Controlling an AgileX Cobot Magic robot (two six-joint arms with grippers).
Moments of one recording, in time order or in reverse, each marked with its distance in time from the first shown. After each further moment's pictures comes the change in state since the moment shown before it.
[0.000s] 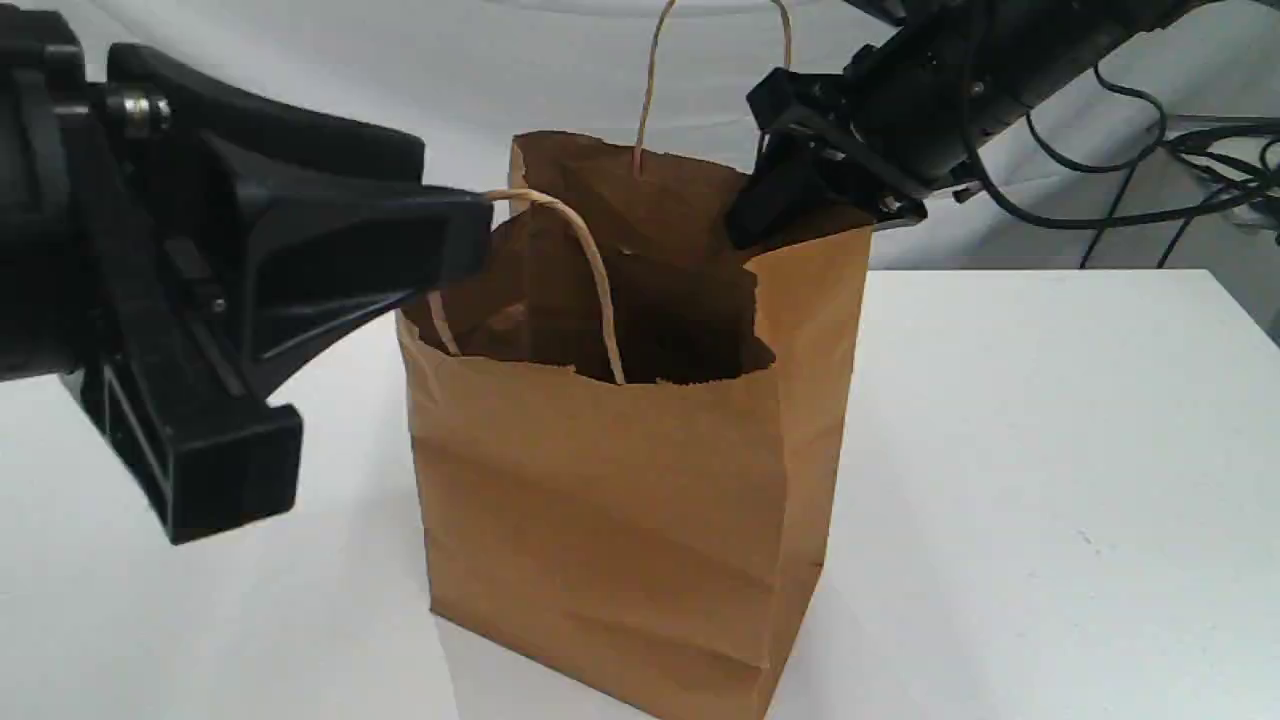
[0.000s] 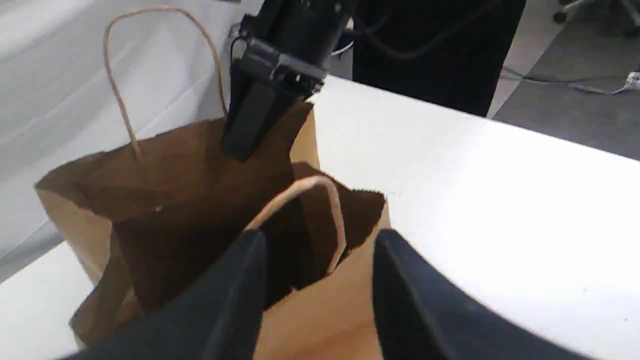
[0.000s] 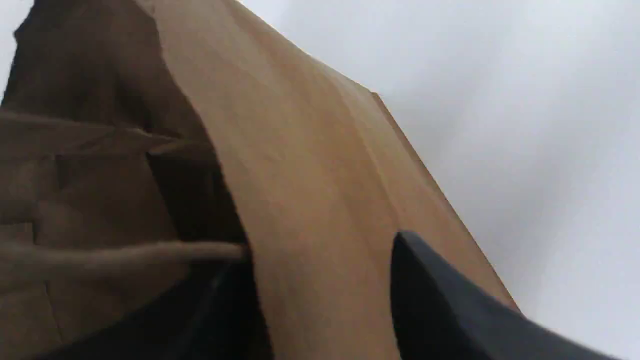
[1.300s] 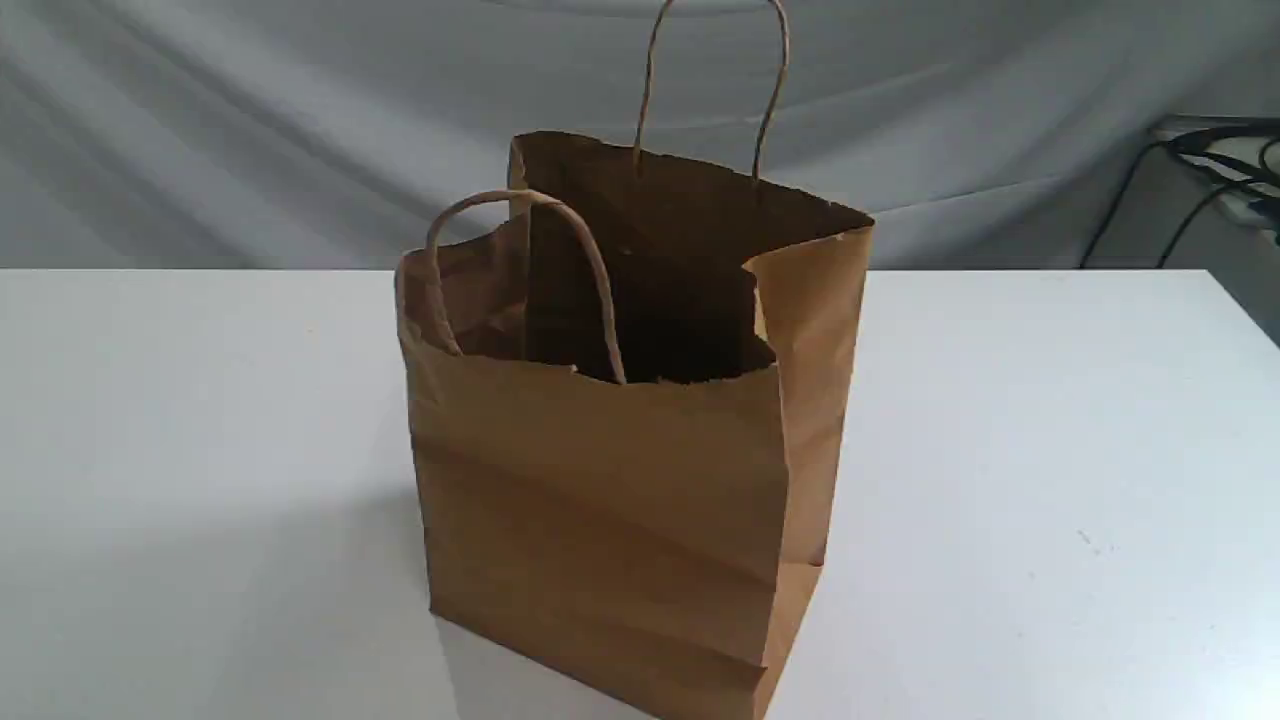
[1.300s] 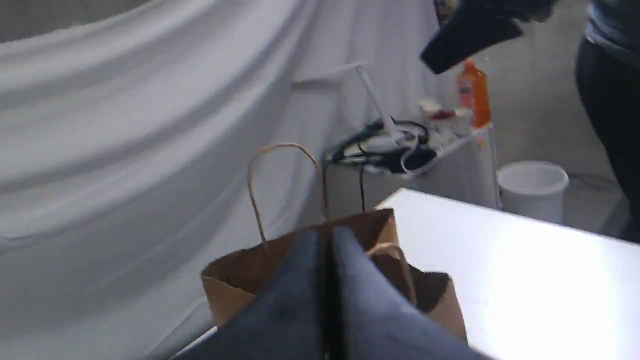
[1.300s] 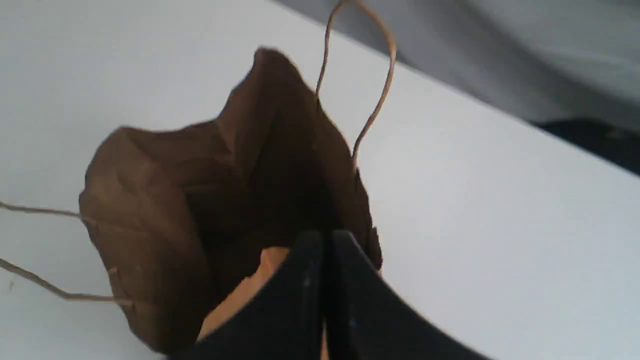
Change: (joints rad) left arm 0.000 -0.381 0.119 0.311 -0.131 -0.277; right arm 0.000 -0.776 0.409 -0.157 -0.329 -0.104
